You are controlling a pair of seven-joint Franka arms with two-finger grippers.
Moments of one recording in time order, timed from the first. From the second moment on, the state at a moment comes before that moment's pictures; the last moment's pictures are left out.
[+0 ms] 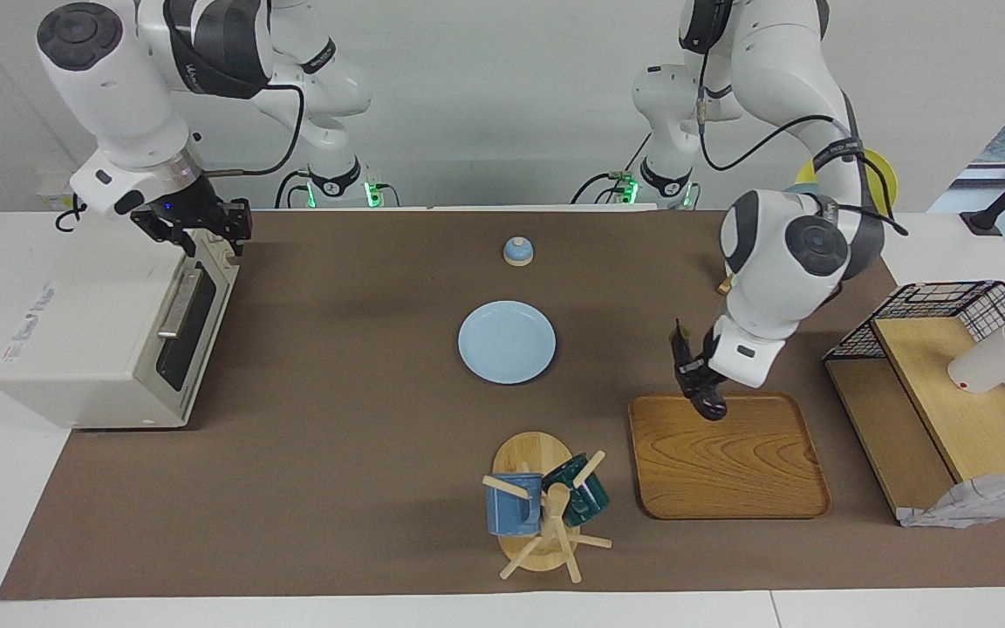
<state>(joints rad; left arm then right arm) -0.16 0.45 -0.05 -1.50 -0.04 1.95 -0.34 0.00 -0.01 -0.02 -1.68 -0.10 1.54 -0.09</state>
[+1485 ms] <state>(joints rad) -0.08 0.58 -0.06 -1.29 -0.06 1.95 -0.13 -0.01 0.00 -0.02 -1.65 -0.10 1.53 -0.09</state>
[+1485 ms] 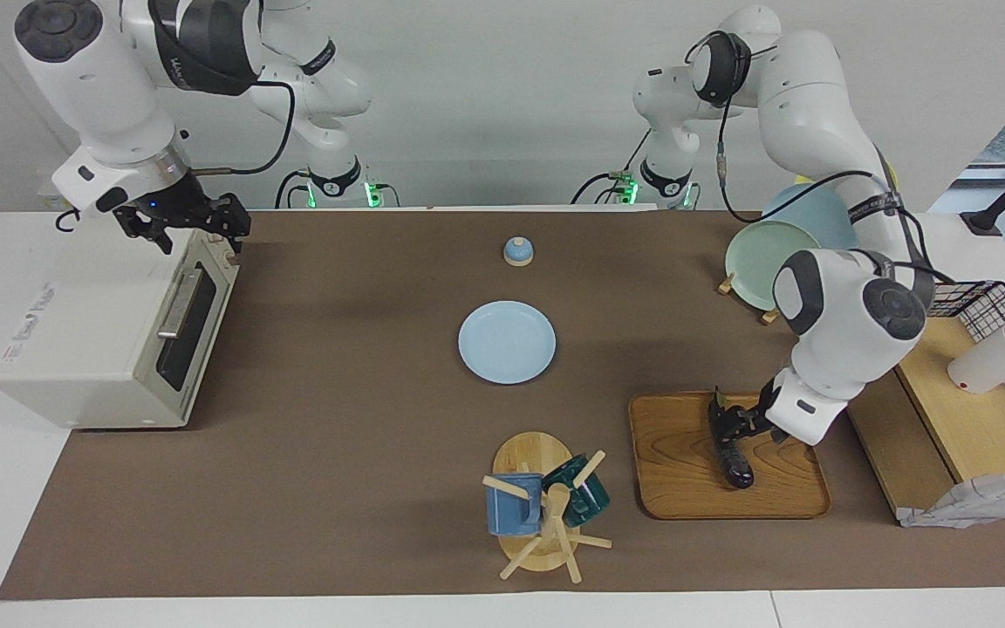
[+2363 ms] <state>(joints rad) -0.06 0.04 -0.04 -1.51 -0.06 1.49 -0.13 -0.02 0.00 -0.03 -1.64 -0.07 1.53 -0.09</state>
